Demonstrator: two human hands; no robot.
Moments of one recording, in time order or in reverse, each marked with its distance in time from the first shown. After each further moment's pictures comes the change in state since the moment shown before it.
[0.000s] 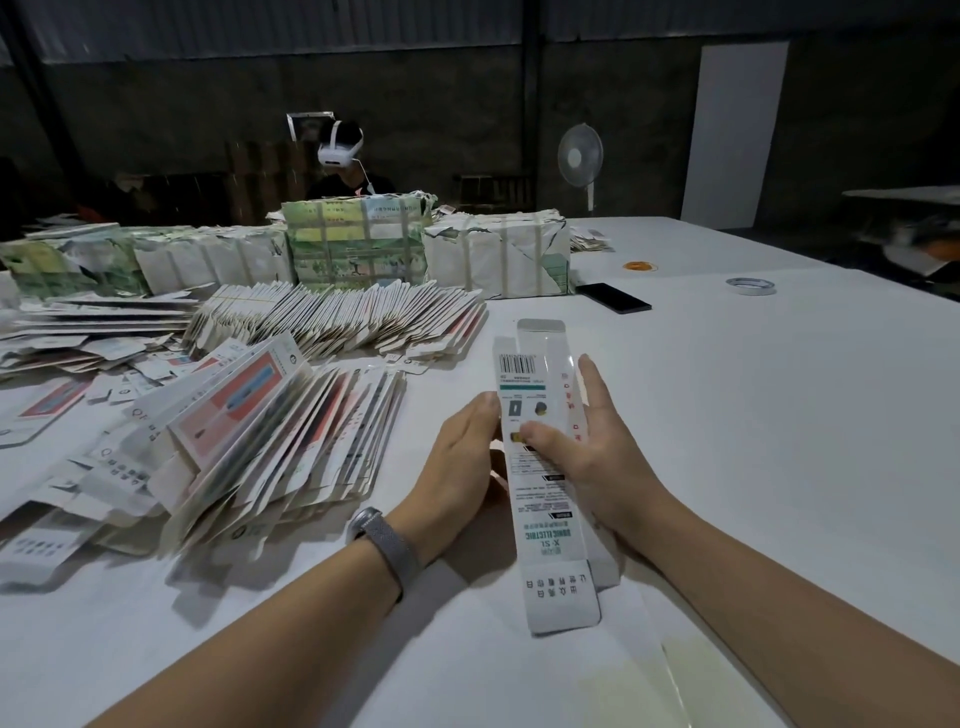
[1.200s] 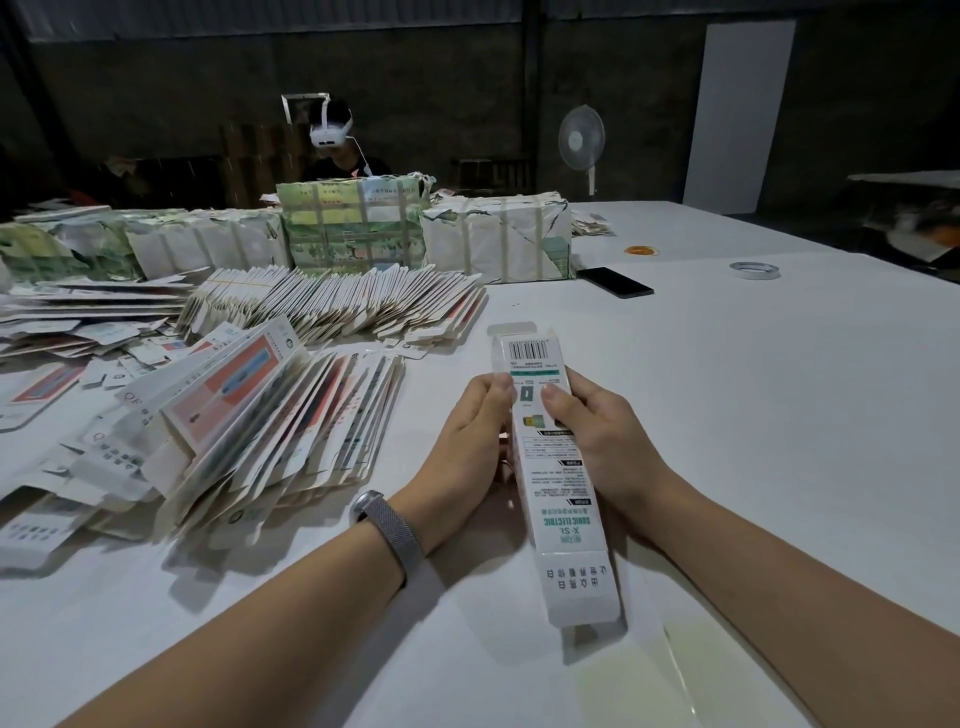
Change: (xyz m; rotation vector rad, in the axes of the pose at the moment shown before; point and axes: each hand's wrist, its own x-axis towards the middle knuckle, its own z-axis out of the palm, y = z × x) left_hand 0.002 -0.008 0.007 -0.246 -0.038 -0.102; right_hand 0.002 -0.004 -0.002 0.064 -0.088 0.026
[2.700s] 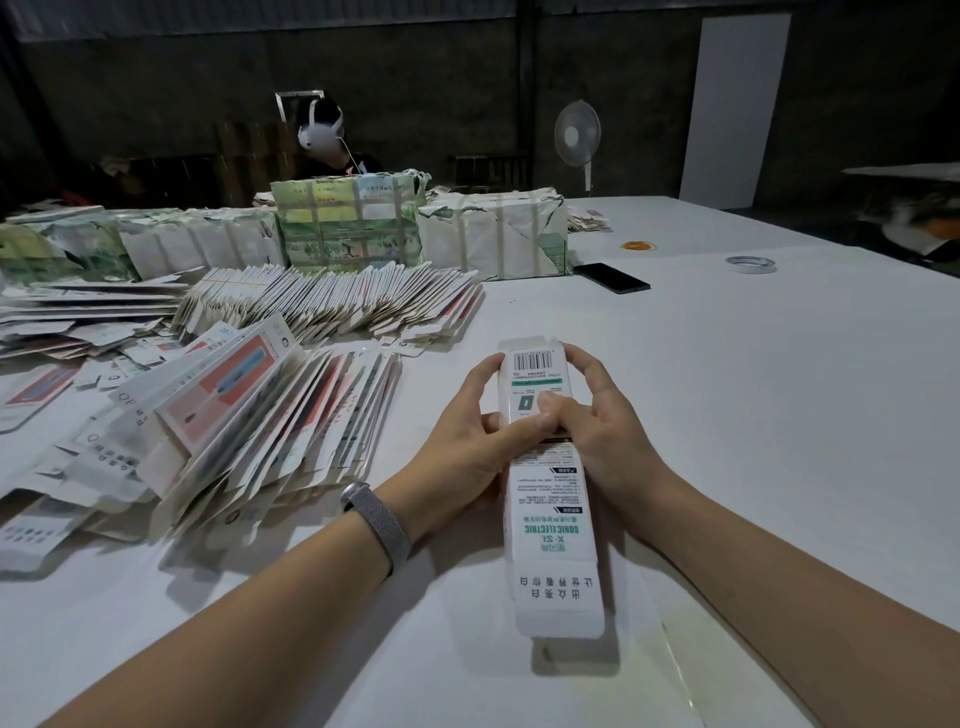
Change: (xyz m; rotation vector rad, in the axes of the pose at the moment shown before) left_hand -0.006 0.013 -0.007 0.020 -0.194 -0.063; right_hand -0.002 0.005 0.000 0.037 0.084 0.004
